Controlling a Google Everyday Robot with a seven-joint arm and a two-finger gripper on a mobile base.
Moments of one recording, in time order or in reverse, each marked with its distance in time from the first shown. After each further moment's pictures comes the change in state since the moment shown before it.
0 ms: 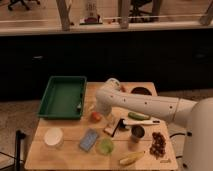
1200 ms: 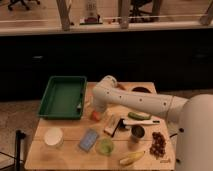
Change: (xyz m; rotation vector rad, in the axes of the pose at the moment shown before) arm 0.004 -0.033 0.005 0.028 -0.027 0.086
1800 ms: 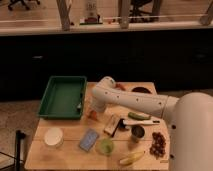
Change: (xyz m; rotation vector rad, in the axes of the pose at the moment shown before) arm 0.006 0.001 0.020 -0.018 -0.006 0.030
